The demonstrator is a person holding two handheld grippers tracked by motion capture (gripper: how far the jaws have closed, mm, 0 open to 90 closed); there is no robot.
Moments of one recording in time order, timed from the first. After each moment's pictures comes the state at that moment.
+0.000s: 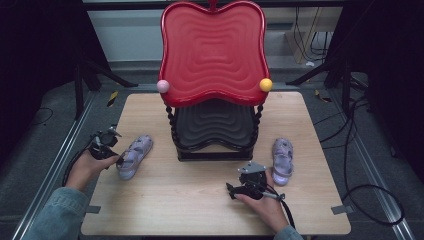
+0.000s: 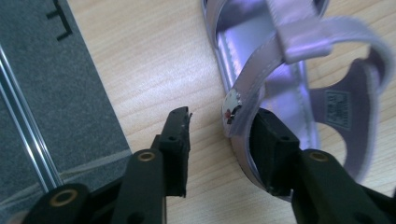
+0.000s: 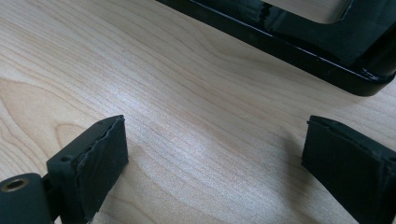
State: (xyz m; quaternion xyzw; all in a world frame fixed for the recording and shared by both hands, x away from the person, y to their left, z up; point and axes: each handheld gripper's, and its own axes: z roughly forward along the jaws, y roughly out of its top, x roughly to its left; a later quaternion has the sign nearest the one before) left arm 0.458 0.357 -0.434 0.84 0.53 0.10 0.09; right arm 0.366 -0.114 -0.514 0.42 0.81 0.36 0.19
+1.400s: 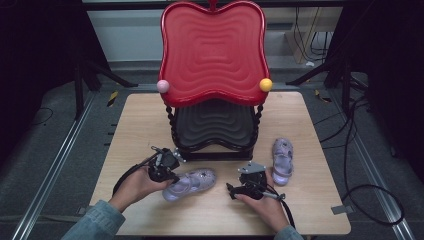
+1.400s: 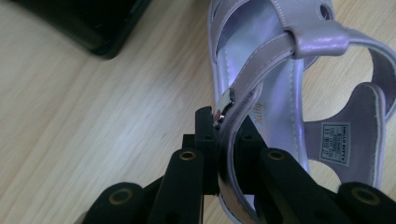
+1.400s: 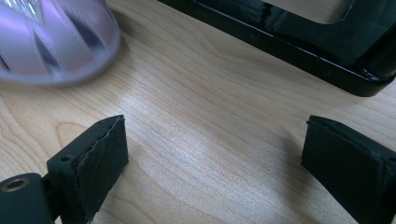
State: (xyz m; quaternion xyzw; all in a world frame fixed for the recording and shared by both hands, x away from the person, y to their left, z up) left arm 0.396 0.172 -0.428 0.95 0.26 0.05 0.14; right arm 0.366 -0.114 -0.514 0.42 0.81 0.36 0.19
